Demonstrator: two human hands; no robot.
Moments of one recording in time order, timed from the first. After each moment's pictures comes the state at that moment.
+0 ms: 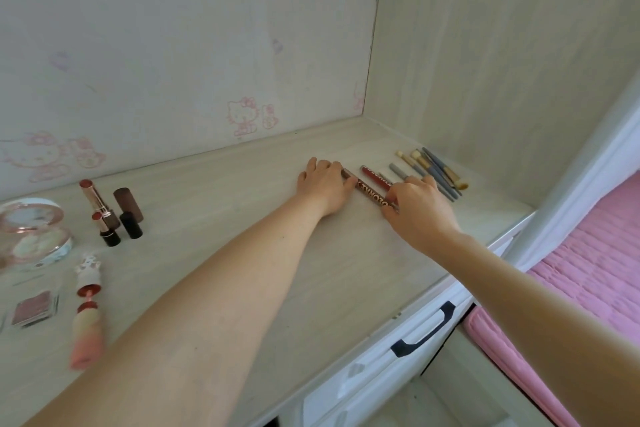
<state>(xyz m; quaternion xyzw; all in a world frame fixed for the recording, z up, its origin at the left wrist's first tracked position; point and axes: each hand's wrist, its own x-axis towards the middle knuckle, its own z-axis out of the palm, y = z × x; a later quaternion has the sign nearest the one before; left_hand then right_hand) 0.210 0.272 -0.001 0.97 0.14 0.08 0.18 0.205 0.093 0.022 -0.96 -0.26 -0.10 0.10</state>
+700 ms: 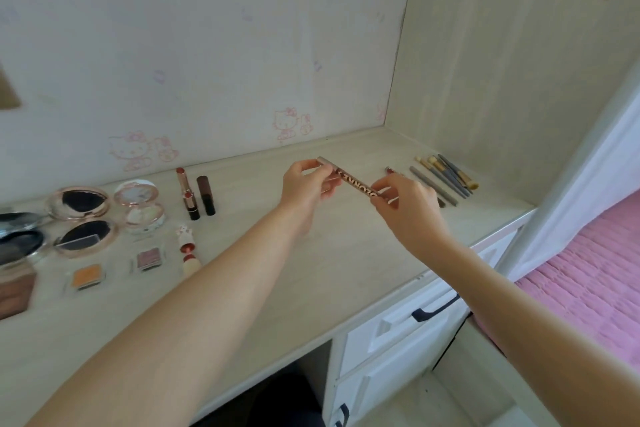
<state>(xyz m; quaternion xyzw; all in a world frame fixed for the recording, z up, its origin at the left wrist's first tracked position) 0.069 0.287 0.047 0.54 0.19 0.24 0.78 0.103 0.119 0.051 -0.88 -0.29 -0.11 0.36</state>
